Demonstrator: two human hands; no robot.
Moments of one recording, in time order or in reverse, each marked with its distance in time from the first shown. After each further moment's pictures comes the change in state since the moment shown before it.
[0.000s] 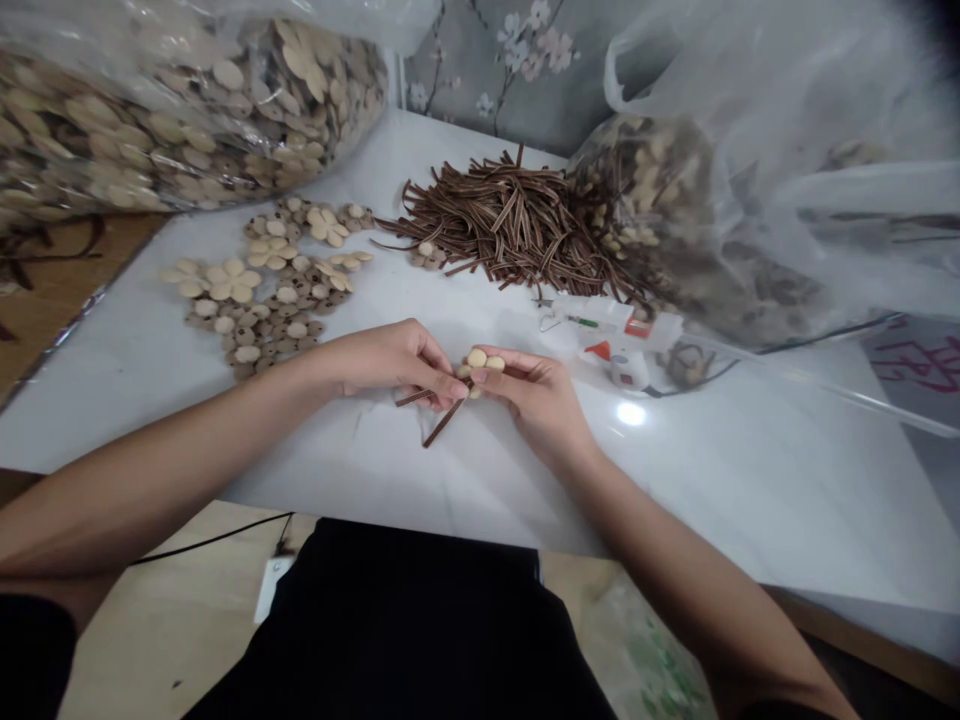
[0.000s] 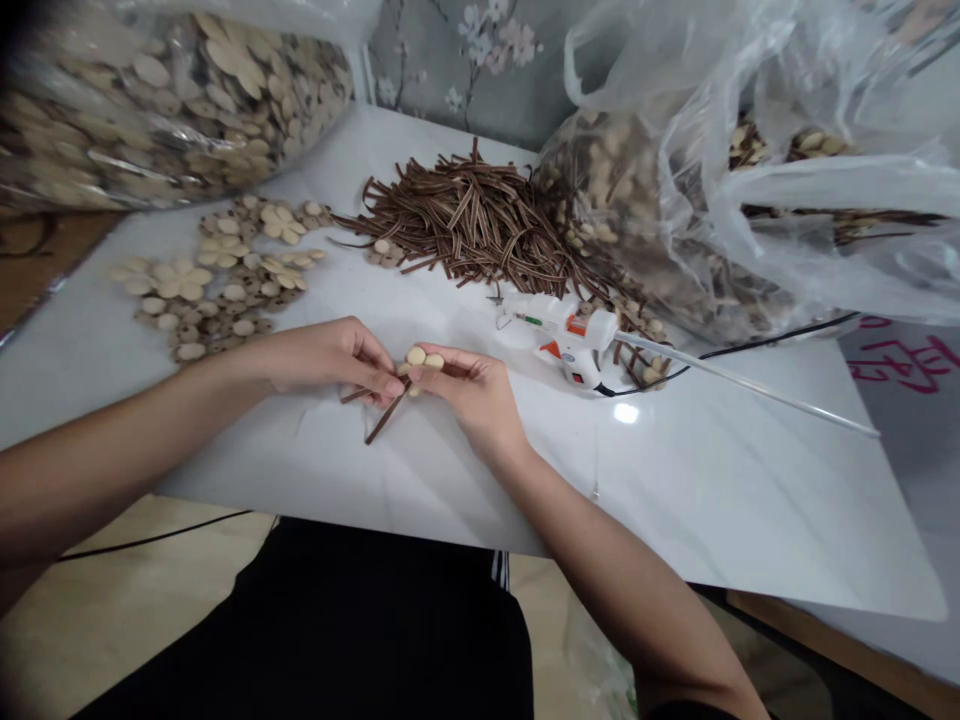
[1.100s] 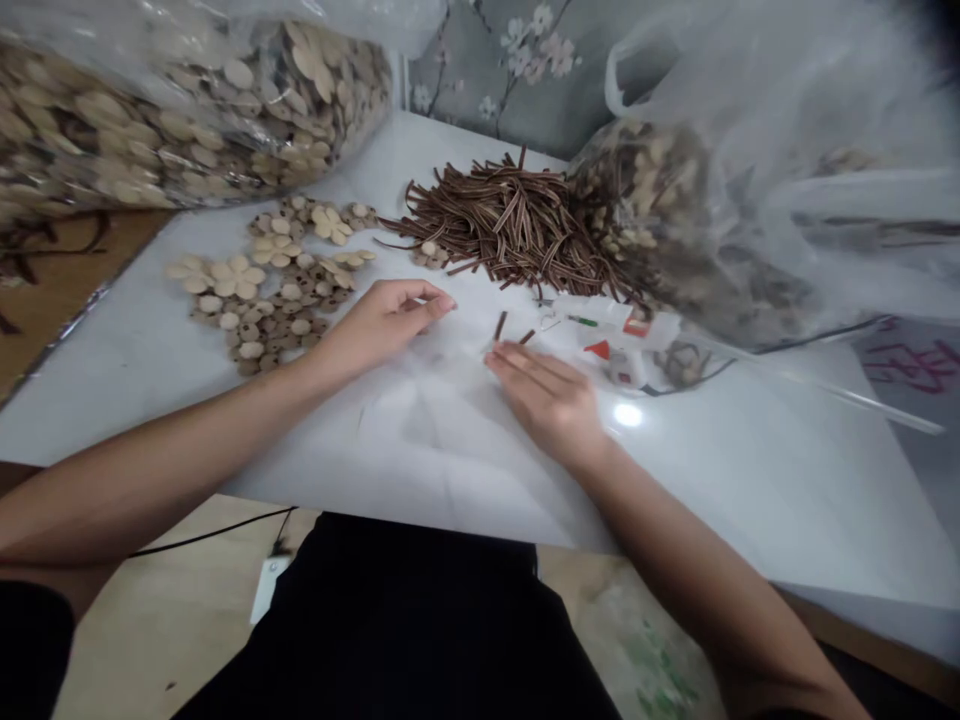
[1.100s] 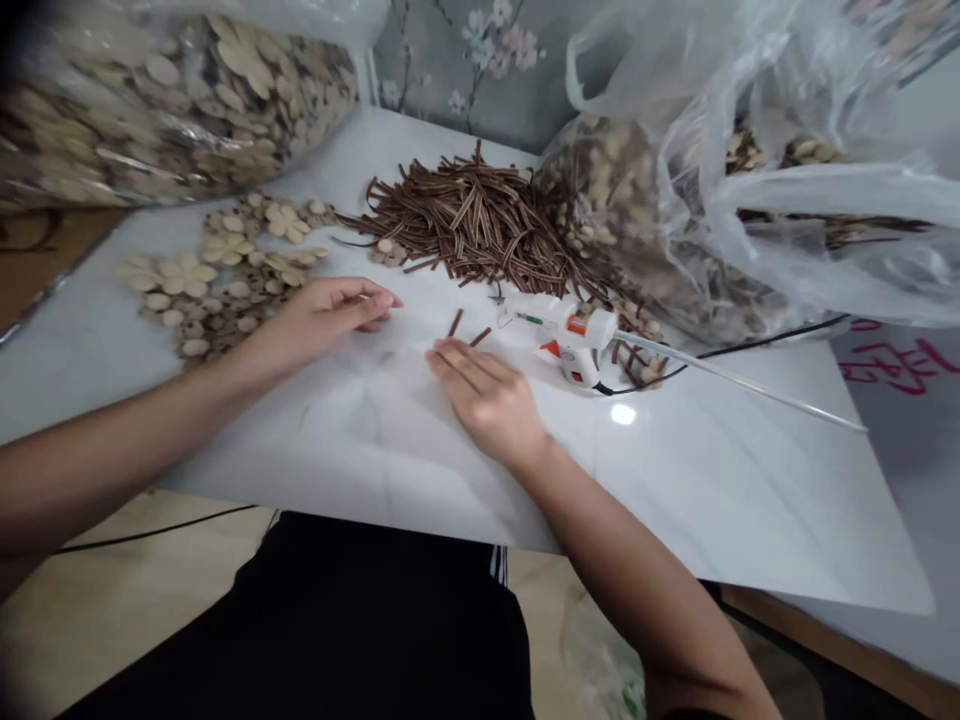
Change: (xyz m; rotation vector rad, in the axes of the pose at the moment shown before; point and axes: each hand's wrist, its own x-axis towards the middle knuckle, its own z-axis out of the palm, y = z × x) left_hand 0.015 -0.019 -0.011 0.139 0.713 0.369; right_hand -0.010 -0.008 -0.034 -1.404 -0.082 -1.182
